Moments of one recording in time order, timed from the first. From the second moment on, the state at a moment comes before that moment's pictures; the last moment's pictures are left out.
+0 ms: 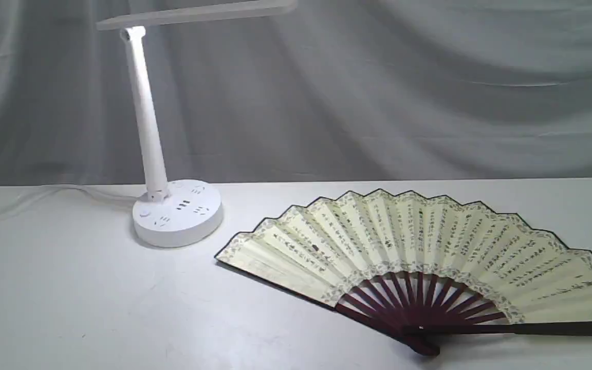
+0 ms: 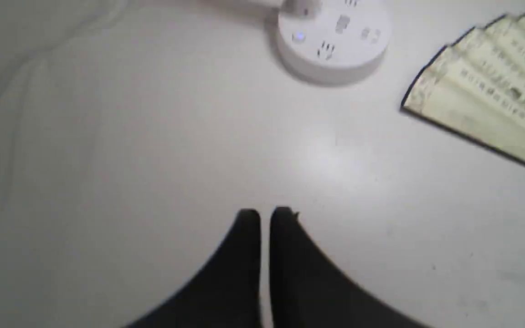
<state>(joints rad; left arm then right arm) 0.00 0.96 -0.96 -0.06 0.81 0.00 -0.12 0.98 -0.96 0.02 0.87 -0.12</state>
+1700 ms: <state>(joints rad) 0.00 0.01 -0.33 -0.14 0.42 0.02 -0.12 0.00 -0.34 0.01 0.51 -0.06</state>
